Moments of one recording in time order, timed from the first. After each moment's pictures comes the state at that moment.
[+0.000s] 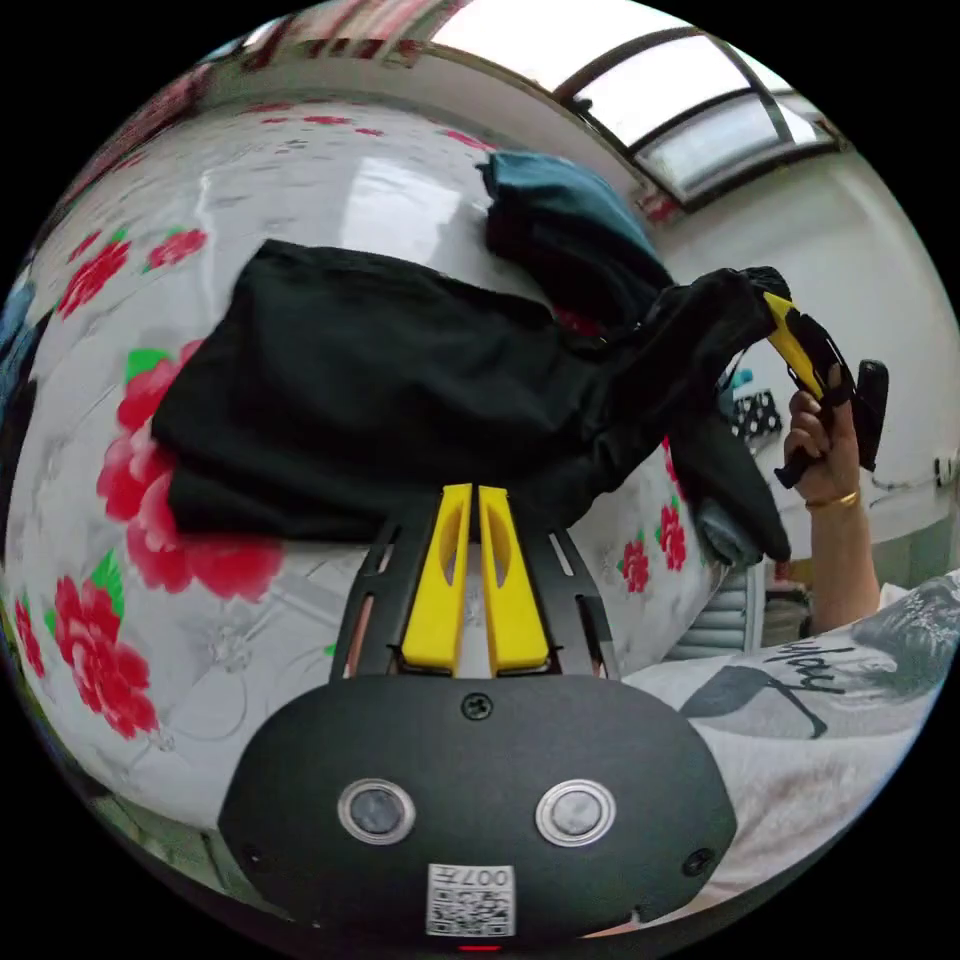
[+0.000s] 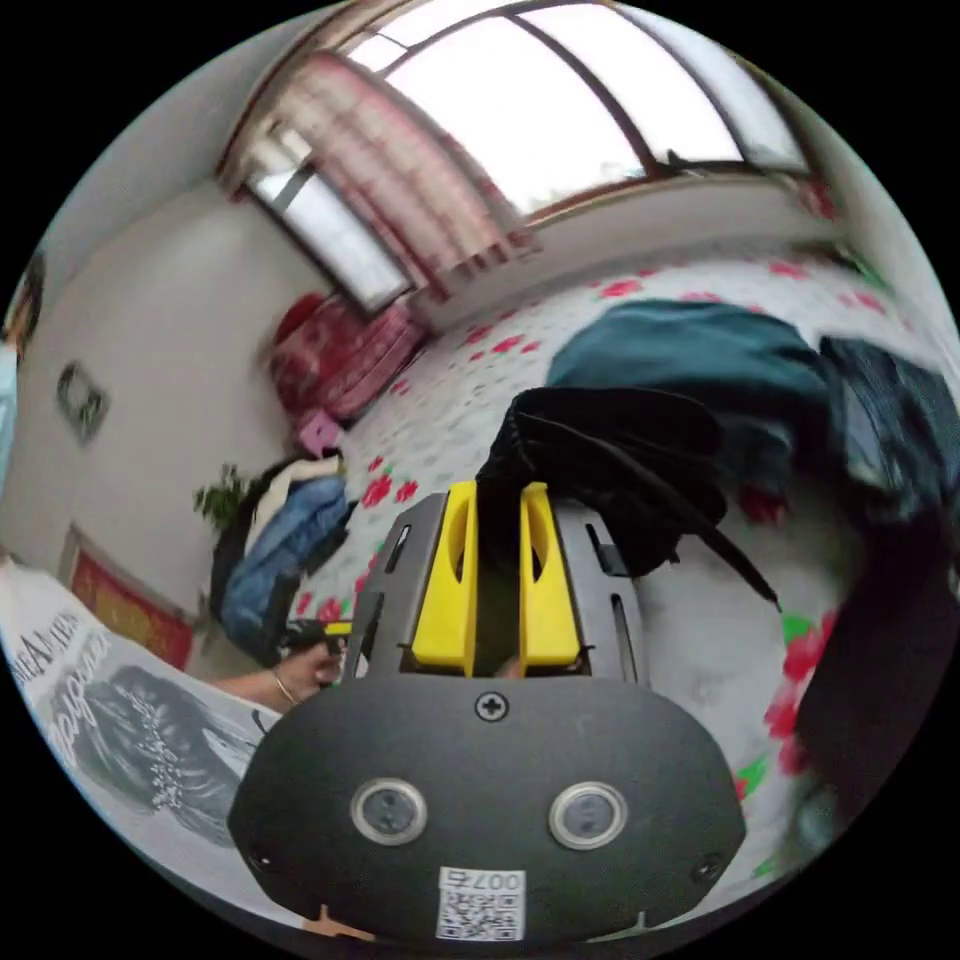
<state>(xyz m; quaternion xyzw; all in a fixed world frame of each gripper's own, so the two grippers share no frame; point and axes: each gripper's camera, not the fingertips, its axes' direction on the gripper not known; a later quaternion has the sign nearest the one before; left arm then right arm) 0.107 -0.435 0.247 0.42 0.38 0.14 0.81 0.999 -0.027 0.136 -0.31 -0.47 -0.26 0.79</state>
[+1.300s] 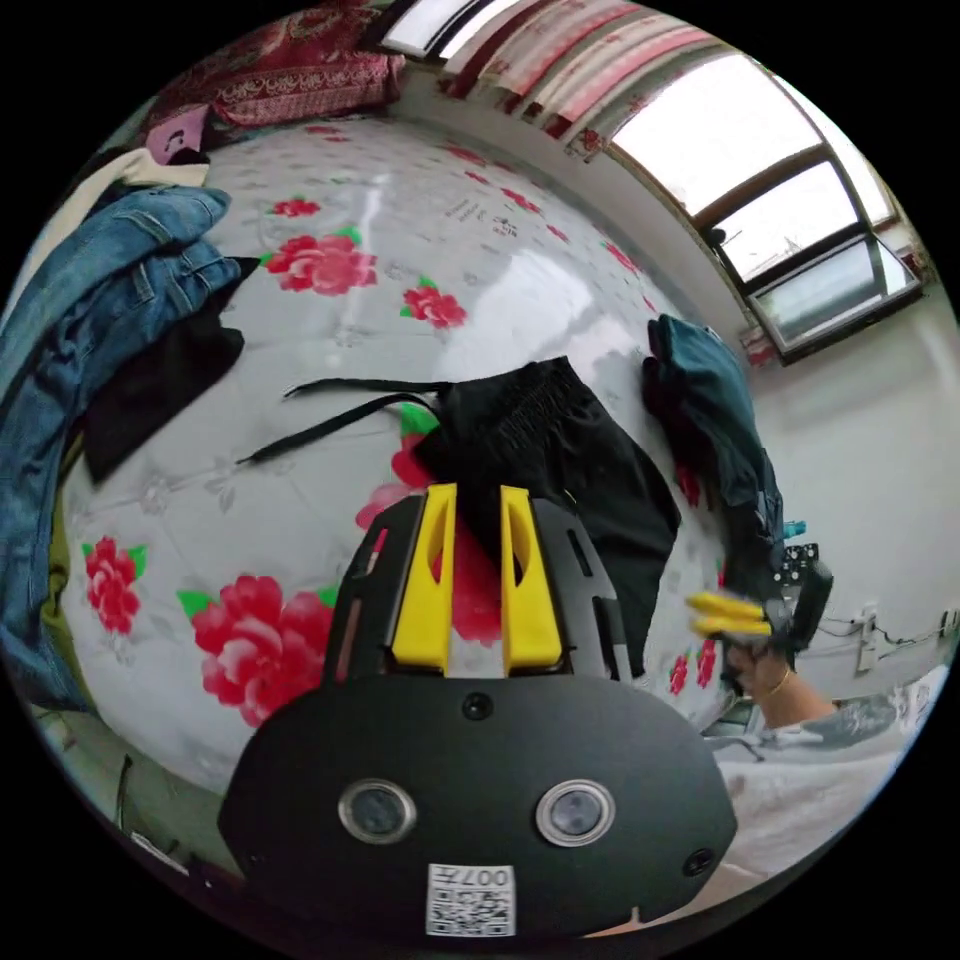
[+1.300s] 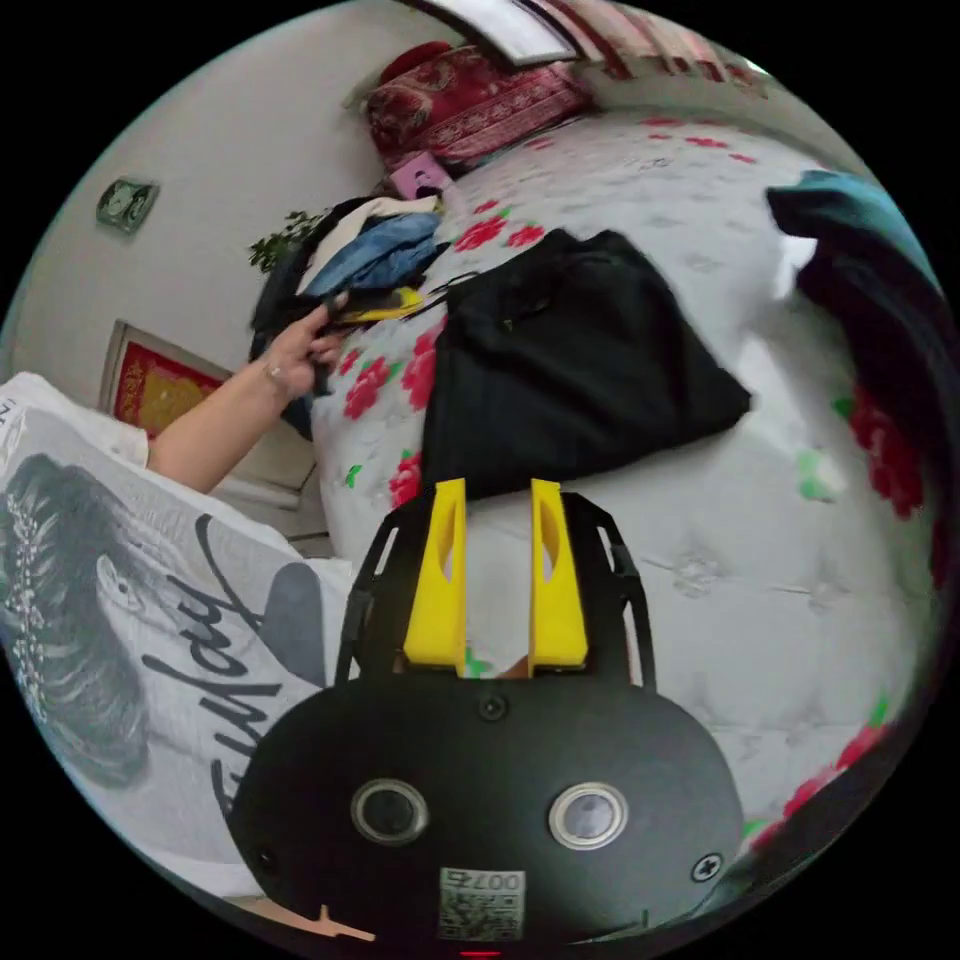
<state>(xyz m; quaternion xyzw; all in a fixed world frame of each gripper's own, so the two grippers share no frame) -0.071 -0.464 0.277 0.46 0.38 -0.05 0.80 0.957 0.155 0.101 -0.49 -0.48 -0.47 0.55</state>
